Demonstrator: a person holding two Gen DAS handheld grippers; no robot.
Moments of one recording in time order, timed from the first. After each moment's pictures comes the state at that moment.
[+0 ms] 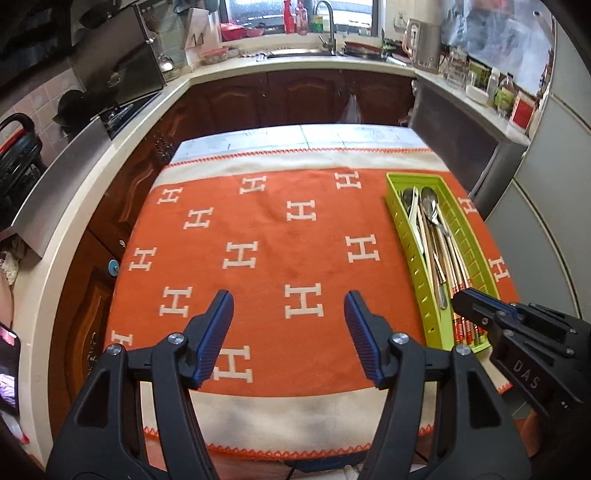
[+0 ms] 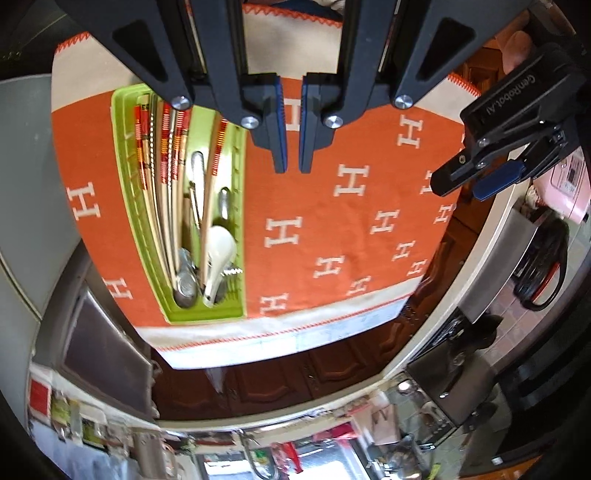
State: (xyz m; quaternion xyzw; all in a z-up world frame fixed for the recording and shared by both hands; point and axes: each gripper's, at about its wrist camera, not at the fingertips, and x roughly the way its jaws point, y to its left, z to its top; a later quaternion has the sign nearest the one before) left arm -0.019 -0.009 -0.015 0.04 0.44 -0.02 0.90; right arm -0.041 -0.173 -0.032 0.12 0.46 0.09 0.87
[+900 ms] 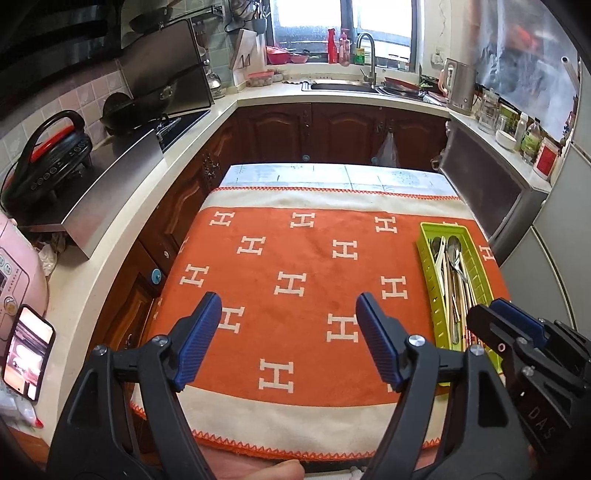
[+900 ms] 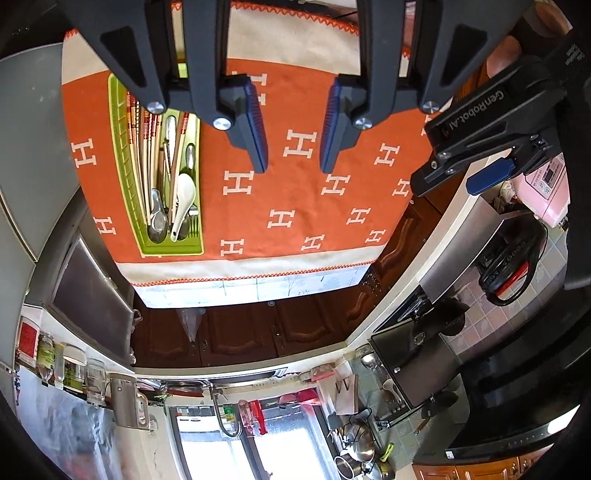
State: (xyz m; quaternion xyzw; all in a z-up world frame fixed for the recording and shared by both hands) left arm -0.038 0.033 0.049 0.01 0.40 0.05 0.92; right arm -0.055 -0.133 0.031 0.09 0.40 0.11 0.91
